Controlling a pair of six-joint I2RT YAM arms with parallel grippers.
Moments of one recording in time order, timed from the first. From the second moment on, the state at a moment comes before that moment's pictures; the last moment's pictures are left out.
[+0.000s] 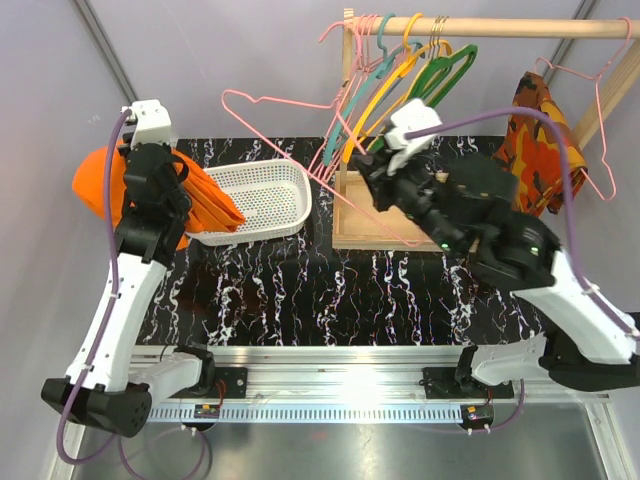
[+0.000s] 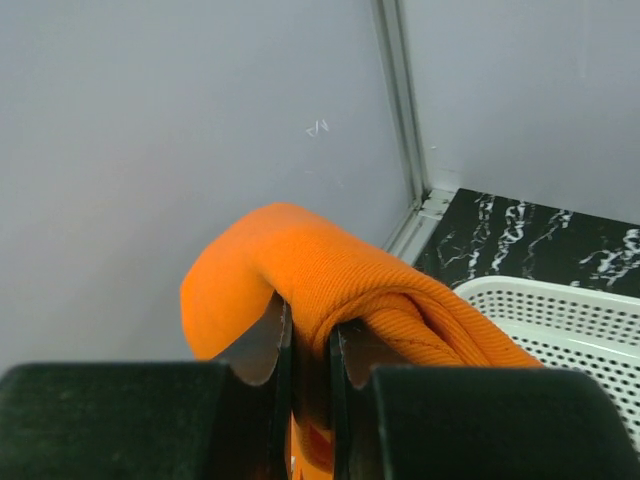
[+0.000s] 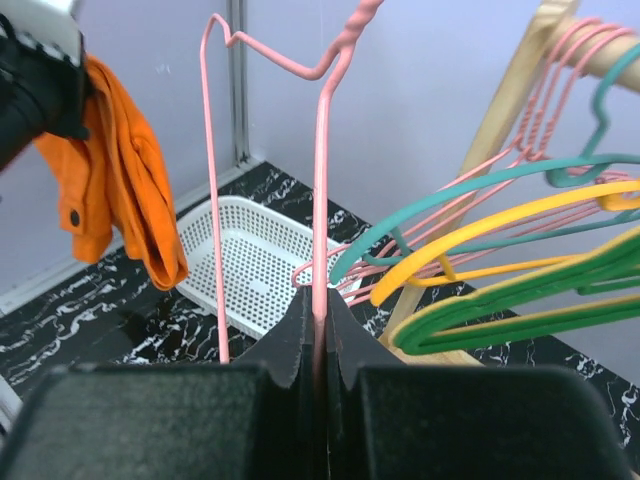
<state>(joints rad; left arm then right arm) -0.24 1.08 1.32 -0.22 -0.82 0.29 1.13 1.30 1.89 -0.56 0.48 -0.15</state>
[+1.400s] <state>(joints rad) -0.42 1.52 0.96 0.33 -0.36 0.80 1.13 0.79 1.72 -0.76 0.52 0.01</state>
